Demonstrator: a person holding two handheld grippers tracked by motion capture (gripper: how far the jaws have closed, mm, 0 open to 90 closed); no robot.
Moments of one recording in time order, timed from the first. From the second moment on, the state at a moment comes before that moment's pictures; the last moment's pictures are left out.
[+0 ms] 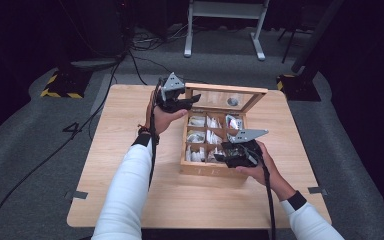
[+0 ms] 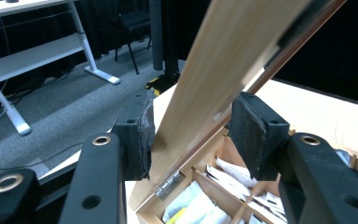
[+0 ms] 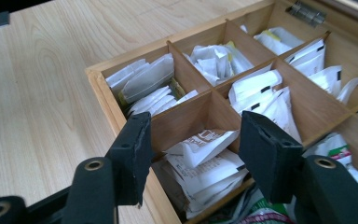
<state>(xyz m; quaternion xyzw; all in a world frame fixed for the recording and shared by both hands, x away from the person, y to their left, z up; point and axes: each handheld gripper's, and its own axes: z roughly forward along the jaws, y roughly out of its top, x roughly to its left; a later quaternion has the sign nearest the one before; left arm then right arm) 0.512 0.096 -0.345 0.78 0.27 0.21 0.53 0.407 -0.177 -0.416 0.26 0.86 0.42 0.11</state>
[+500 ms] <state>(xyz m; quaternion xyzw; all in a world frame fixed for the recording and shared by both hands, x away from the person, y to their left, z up) 0.543 0.090 -0.346 0.77 0.30 0.22 0.52 0.409 -0.173 -0.425 0.26 0.87 0.42 0.09</state>
